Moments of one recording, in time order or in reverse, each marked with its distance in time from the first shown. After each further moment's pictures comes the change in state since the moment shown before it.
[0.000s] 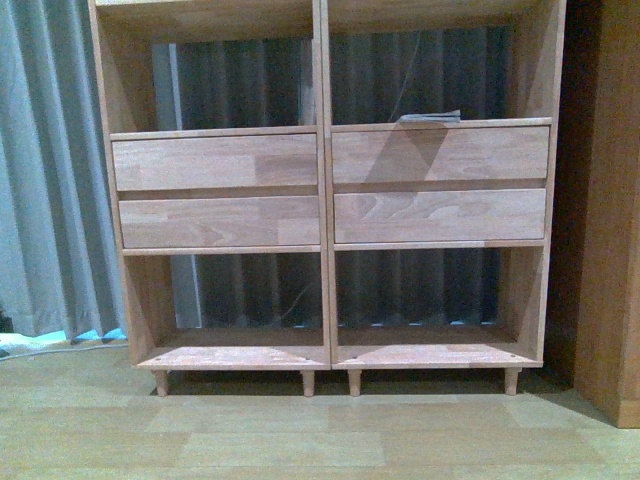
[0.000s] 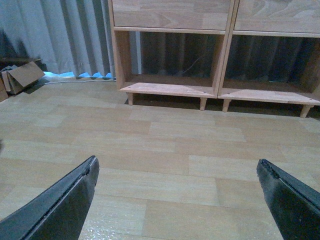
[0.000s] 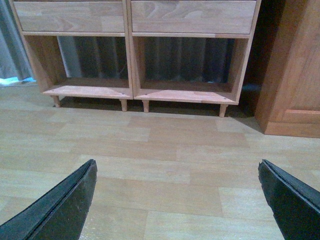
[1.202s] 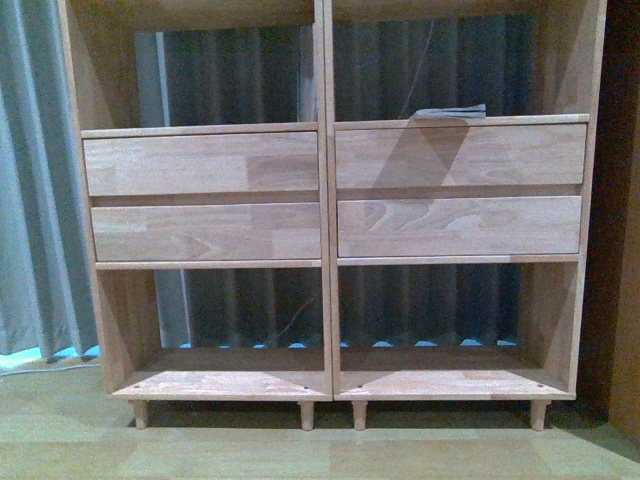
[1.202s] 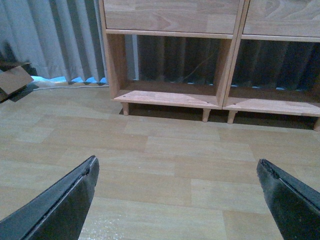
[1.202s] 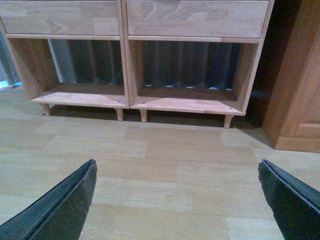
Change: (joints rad) left arm 0.000 0.000 0.000 0.000 0.000 0.000; right arm 0.000 0.000 0.000 0.000 0.000 0.000
